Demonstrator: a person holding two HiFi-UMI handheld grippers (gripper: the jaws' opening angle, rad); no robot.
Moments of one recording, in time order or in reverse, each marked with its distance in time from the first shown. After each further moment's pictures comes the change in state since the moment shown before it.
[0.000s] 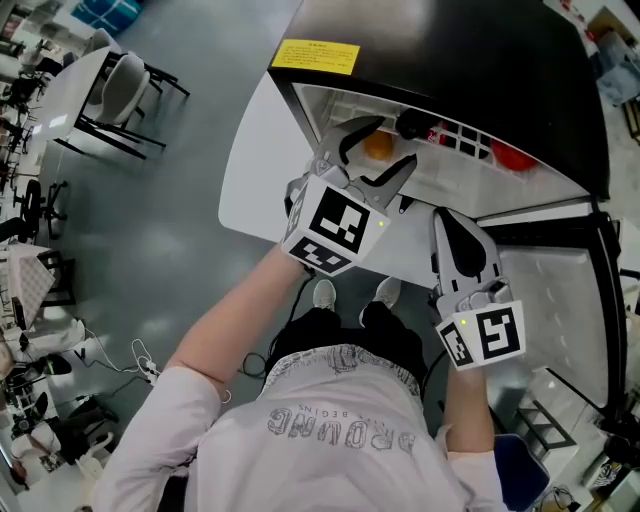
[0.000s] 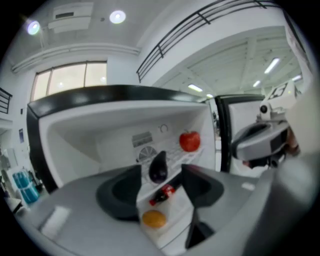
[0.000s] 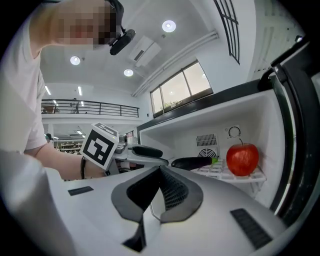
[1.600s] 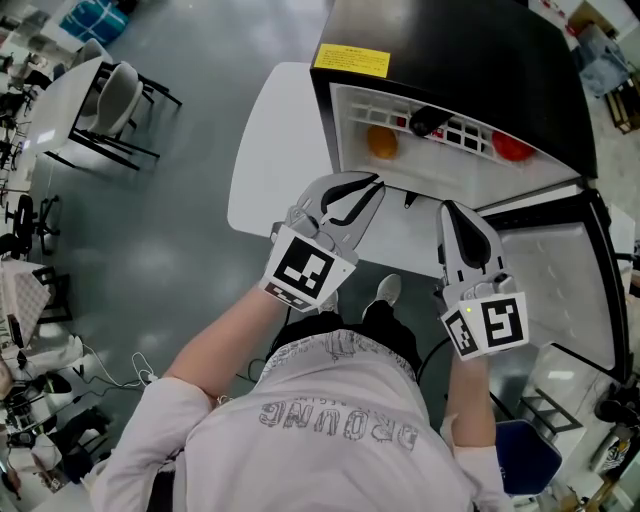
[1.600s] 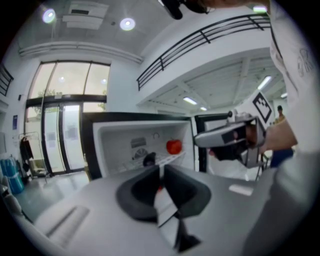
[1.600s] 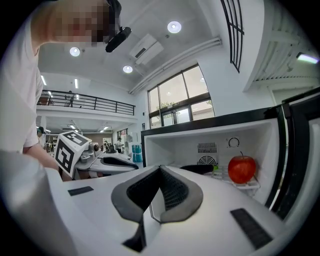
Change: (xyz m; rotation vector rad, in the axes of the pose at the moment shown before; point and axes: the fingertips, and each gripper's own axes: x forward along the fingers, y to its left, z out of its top) left arm -0.097 -0.019 -0.014 -0.061 -0.119 -0.104; right arm -0.003 0.034 0.025 -0.047 0.003 -0.092
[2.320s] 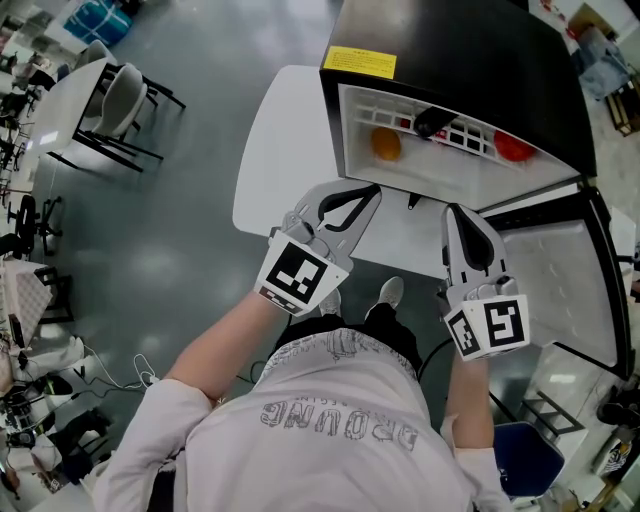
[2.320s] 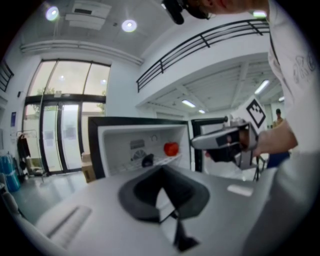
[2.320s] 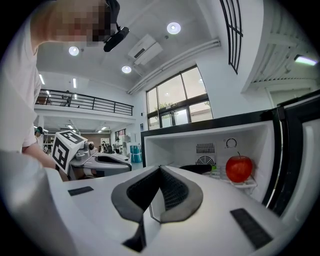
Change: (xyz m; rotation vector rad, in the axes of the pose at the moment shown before) left arm -0.020 -0.004 0.002 -0.011 -0.025 -0.025; right arm -0.006 0.003 0.000 0.003 -0.008 -0.026
